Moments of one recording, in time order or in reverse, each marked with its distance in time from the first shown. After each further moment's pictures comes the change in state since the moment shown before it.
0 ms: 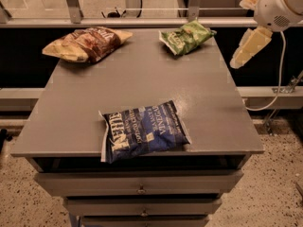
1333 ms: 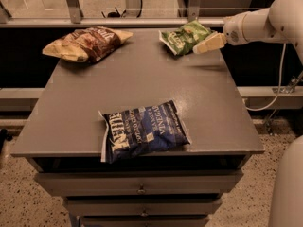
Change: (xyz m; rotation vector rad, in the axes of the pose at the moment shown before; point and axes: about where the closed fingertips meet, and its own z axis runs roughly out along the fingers) arm 0.015 -0.103 0.158 0.139 -0.361 0.485
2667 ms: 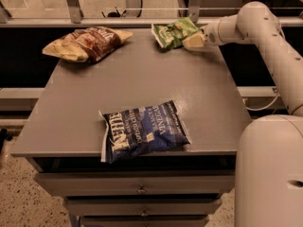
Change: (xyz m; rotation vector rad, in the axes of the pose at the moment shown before) arm 0.002 -0.015 0.084 0.064 0.022 0.064
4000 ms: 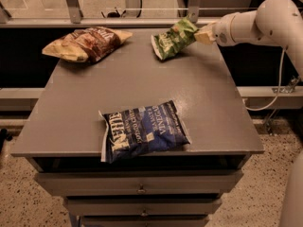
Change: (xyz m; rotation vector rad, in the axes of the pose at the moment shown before) arm -0.018 0.037 -0.067 -0.049 -0.066 -0.107
